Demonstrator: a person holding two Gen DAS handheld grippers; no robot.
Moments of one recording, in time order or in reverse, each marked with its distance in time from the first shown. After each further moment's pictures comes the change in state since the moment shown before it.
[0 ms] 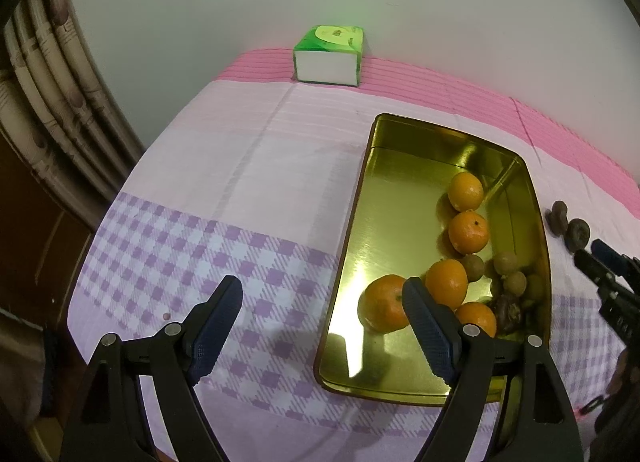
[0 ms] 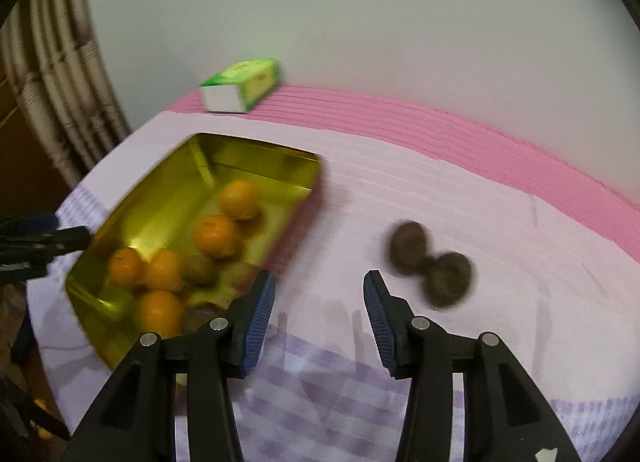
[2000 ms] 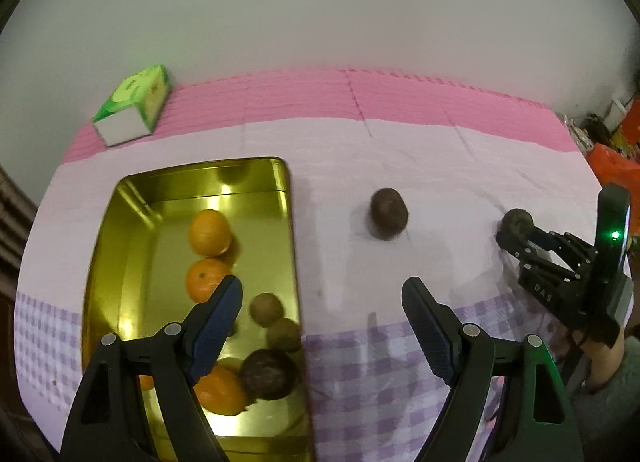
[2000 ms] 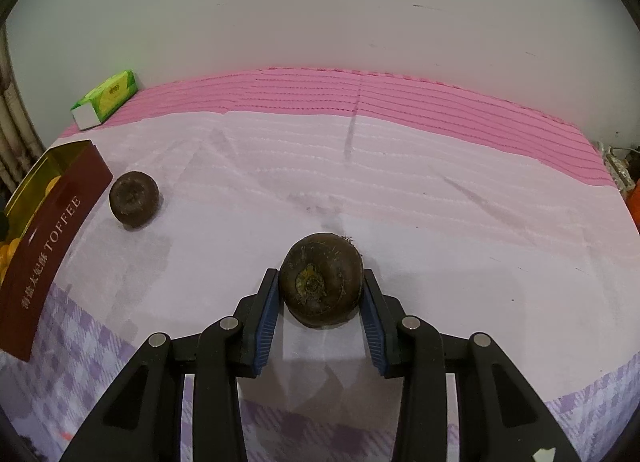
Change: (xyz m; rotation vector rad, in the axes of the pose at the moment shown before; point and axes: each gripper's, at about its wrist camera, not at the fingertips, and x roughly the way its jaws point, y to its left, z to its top) left arm 0.008 -0.192 0.017 0.291 -0.005 -0.240; right arm 0.018 -0.149 -0.047 0.148 0.004 -0.164
